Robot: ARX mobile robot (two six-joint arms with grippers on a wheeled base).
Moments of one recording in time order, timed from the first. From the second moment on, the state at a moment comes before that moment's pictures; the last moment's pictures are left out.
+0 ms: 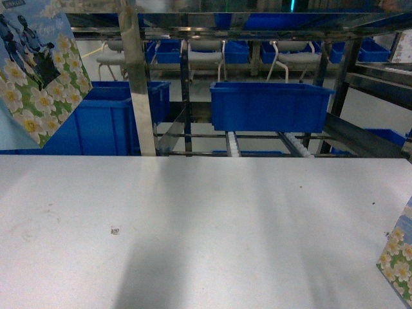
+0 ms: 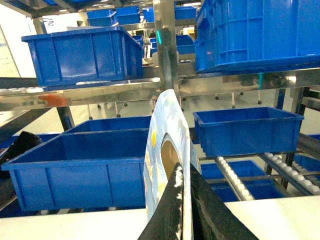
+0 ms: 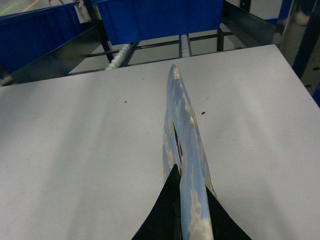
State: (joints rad) left arm -0.32 1.08 0.52 0.66 -0.33 0.10; right arm -0.11 1.90 0.28 1.29 -0.18 0.16
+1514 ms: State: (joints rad) left arm -0.32 1.08 0.52 0.66 -0.33 0.10; right arm -0.10 1.47 0.16 1.29 -0.02 0.09
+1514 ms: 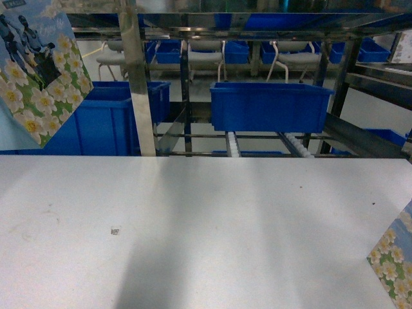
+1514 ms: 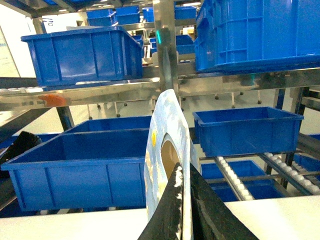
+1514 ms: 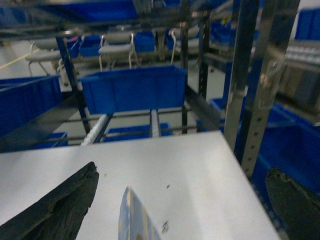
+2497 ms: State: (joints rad) left arm -0.30 1.10 0.49 0.72 -0.37 0.08; right arm -0.01 0.38 0.17 0.21 0.11 0.01
